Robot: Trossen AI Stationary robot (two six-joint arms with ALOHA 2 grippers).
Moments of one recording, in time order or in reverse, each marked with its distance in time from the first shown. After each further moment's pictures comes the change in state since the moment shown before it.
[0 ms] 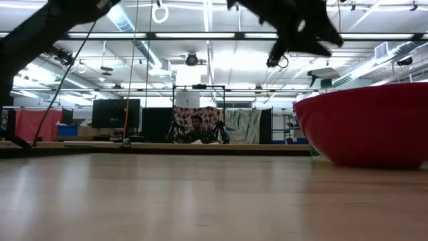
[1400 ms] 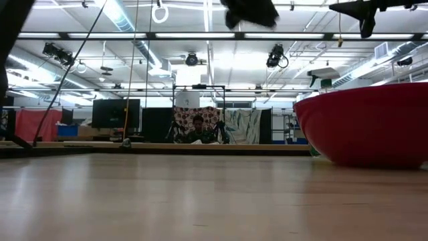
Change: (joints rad) left arm -0.094 -0.399 -0.415 -0.139 -0.070 0.124; right arm 0.003 -0.609 -0.804 0.603 -0.062 0.182
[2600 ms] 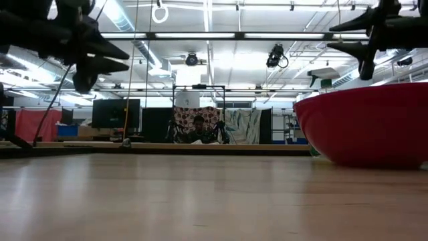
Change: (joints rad) left arm 0.005 -1.492 -1.661 0.755 -0.266 -0.681; right arm 0.000 -0.207 -0.385 0.211 0.009 0.345
